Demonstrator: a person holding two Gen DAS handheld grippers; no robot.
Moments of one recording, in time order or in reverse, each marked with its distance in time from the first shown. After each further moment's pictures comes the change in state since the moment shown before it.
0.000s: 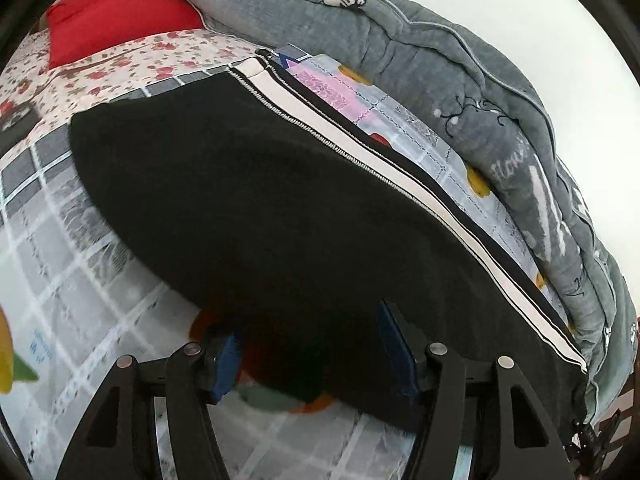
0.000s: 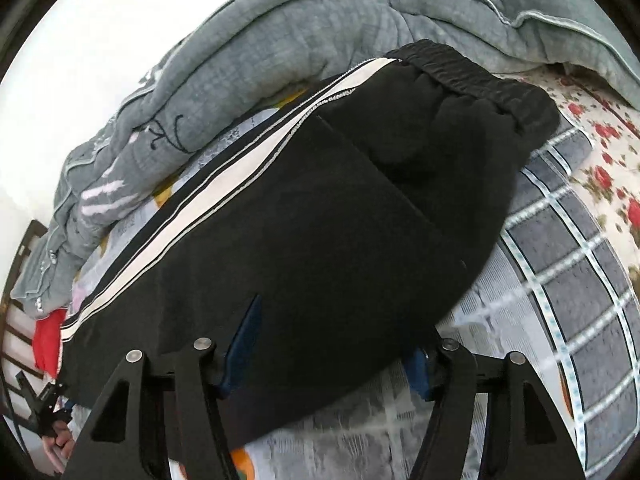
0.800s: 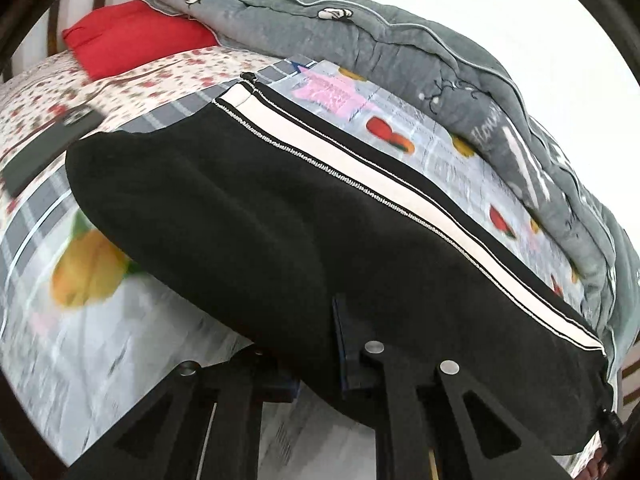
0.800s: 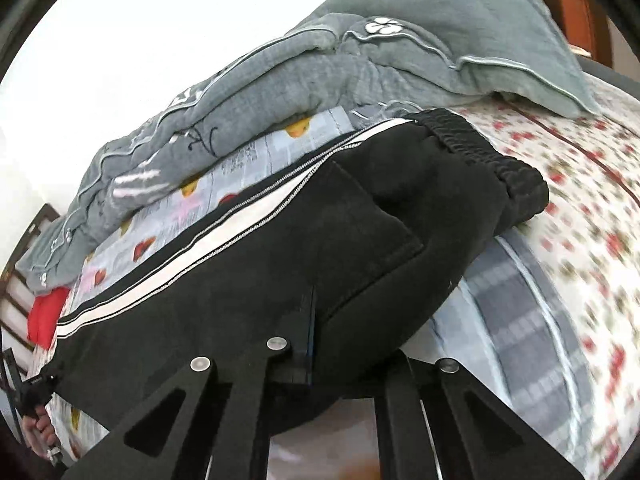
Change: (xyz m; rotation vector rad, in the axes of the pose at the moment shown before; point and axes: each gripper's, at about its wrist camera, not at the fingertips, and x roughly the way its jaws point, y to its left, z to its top) left arm -0.084 0.037 -0.063 0.114 -0.006 0.033; right arm -0.128 -0.042 -0.095 -0.057 -0.127 0.015
